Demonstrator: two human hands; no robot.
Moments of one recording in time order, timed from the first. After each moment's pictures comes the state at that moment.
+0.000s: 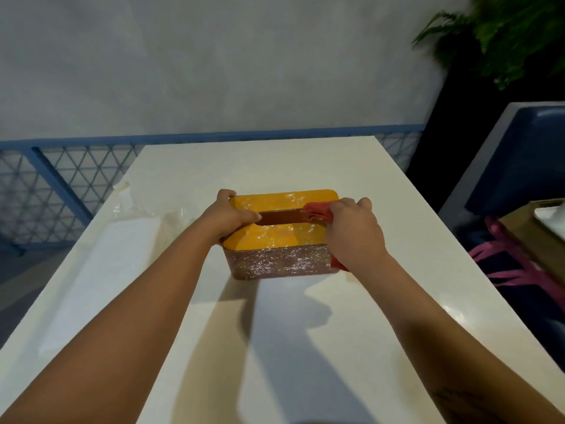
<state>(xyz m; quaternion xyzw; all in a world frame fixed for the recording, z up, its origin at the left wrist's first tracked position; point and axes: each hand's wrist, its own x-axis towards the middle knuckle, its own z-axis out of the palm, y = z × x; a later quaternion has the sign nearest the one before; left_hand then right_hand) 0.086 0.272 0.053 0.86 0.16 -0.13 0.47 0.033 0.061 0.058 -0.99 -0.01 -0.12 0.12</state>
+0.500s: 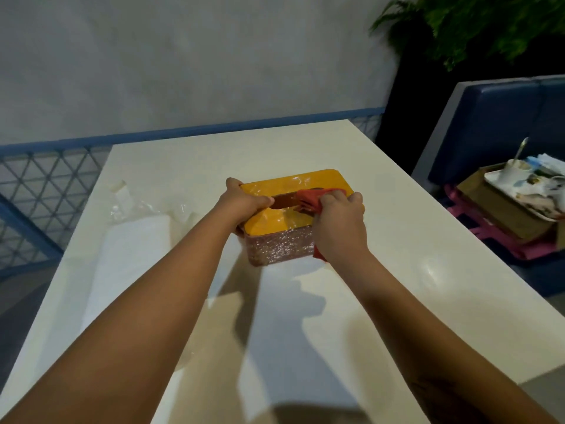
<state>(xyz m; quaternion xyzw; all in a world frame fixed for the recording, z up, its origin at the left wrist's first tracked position) 0.094 0.283 0.046 0.85 0.10 -0.16 0.49 0.000 0.133 0.046 -0.97 0.11 -0.16 0.17</state>
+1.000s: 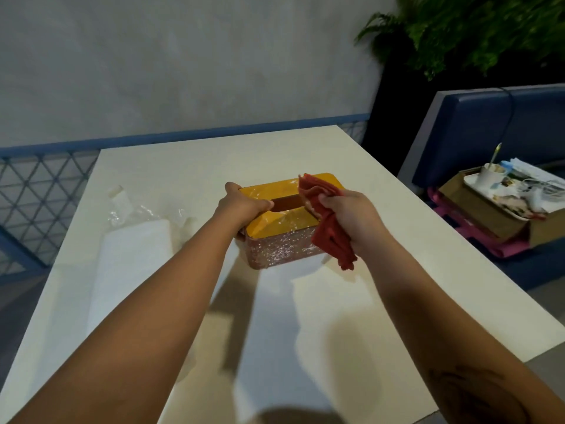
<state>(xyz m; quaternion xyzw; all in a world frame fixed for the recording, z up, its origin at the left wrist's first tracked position) 0.096 0.287 0.043 0.86 0.08 -0.16 0.49 -0.009 0.129 0.084 -0.72 0.17 -0.07 0.67</state>
